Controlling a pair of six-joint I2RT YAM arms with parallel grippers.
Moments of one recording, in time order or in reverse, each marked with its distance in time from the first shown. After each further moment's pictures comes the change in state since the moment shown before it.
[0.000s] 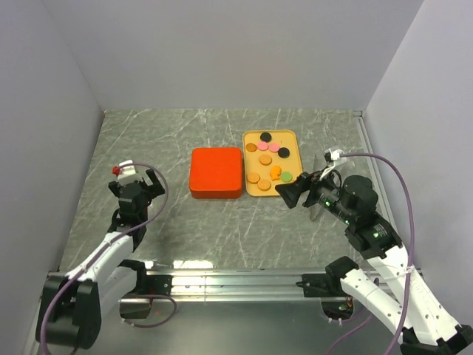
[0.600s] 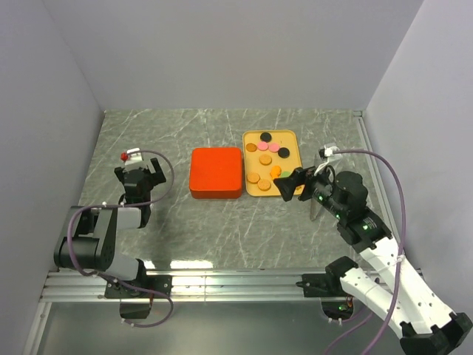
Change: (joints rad) left arm 0.078 0.544 0.089 0.483 0.078 0.119; right arm 0.000 0.056 -0.049 0.123 0.070 -0.047
